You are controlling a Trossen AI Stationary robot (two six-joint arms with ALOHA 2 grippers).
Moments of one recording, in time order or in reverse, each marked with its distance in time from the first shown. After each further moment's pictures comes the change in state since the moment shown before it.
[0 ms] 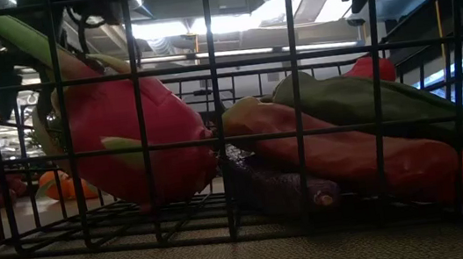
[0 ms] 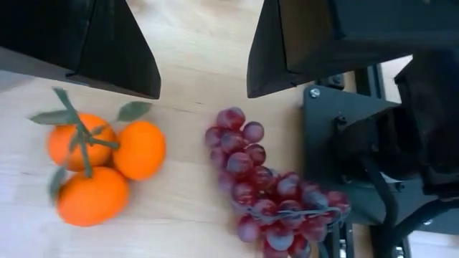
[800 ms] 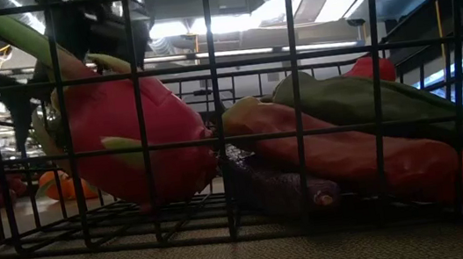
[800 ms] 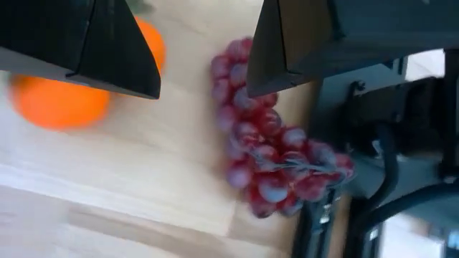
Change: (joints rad) left arm 0.021 0.230 -0.035 0.003 -0.163 -0.176; right arm 0.000 0.000 0.000 0.181 -0.211 -0.417
